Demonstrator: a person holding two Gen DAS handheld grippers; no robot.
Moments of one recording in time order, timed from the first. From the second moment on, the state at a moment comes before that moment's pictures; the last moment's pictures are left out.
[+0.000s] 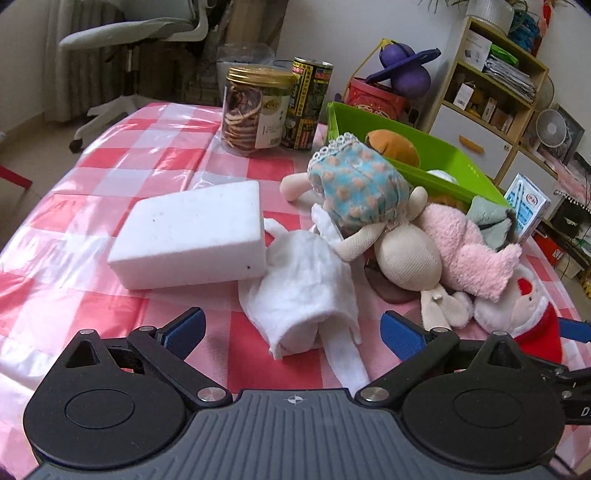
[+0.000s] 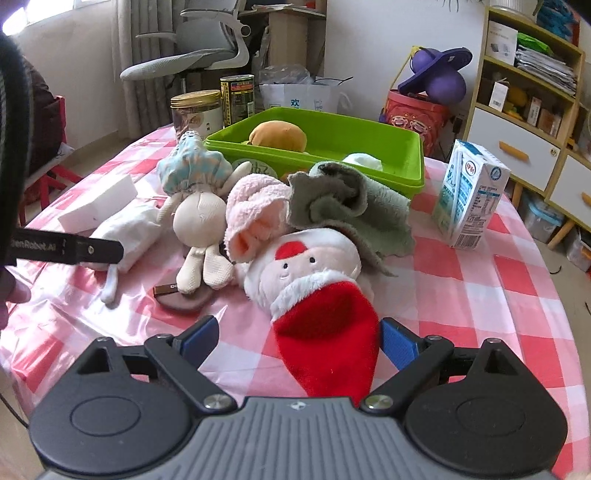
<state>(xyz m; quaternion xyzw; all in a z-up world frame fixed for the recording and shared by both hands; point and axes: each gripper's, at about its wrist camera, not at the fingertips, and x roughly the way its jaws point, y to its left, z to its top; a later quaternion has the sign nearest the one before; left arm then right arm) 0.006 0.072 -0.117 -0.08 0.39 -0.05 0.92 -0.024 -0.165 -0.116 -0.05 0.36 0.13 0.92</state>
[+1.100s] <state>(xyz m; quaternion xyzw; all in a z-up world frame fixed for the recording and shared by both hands) 0.012 0.069 -0.106 -0.07 0.37 -0.07 0.92 -0.009 -0.179 -0.111 0.02 0.36 0.15 0.92</state>
